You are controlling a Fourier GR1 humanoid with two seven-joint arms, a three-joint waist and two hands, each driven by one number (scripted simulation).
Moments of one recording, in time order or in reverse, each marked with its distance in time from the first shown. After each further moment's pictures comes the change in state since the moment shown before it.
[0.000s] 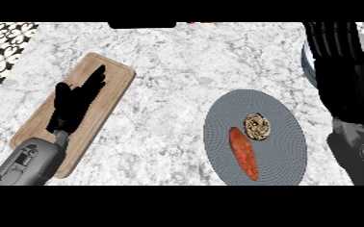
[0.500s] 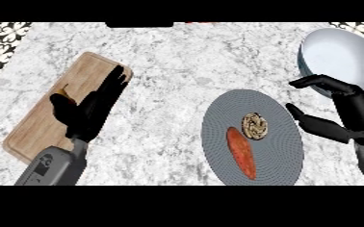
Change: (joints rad) left arm 0.056 -0.140 0.017 -0.140 0.096 -0.005 -0.059; right arm 0.219 -0.182 0.035 0.151 0.197 0.094 -0.062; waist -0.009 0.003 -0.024
